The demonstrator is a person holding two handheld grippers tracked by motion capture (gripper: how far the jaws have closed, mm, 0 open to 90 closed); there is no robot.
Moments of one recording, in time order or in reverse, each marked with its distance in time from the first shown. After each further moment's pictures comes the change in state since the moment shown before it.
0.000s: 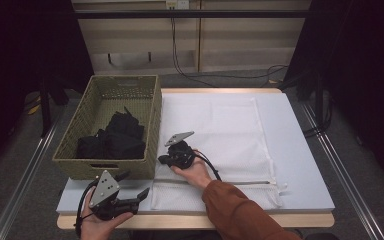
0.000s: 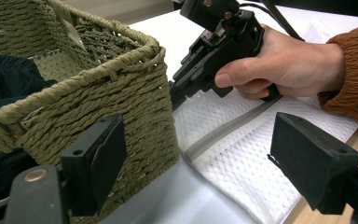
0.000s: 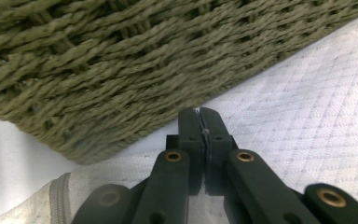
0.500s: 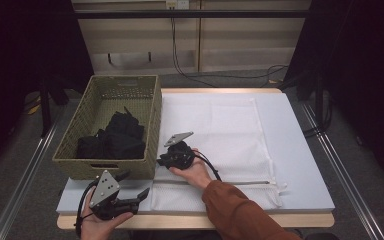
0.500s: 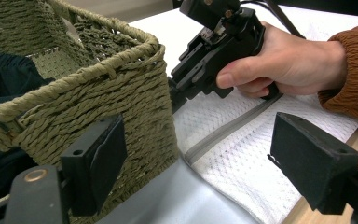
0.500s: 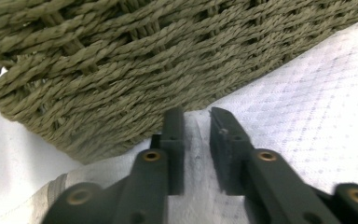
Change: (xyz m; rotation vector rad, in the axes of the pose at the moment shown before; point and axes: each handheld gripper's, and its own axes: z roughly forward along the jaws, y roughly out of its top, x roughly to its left) left arm 0.000 0.000 0.001 0.010 0.006 -0.011; right arm 0.002 0.001 0.000 -0.001 -0.013 -0.013
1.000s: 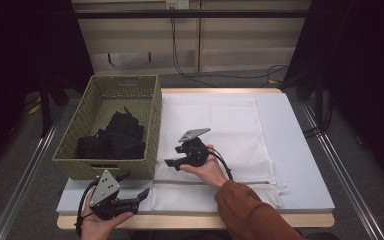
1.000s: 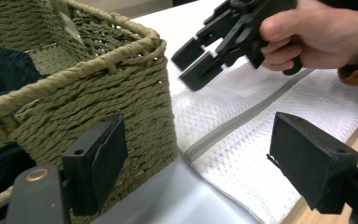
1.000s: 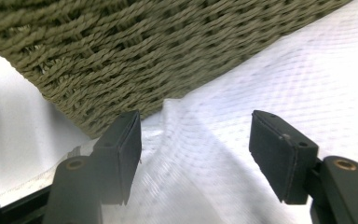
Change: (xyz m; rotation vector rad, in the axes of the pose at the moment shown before) left arm 0.003 -0.001 0.001 0.003 -0.009 -0.008; right arm -0.014 -0.005 -0.043 -0.048 -0.001 0.041
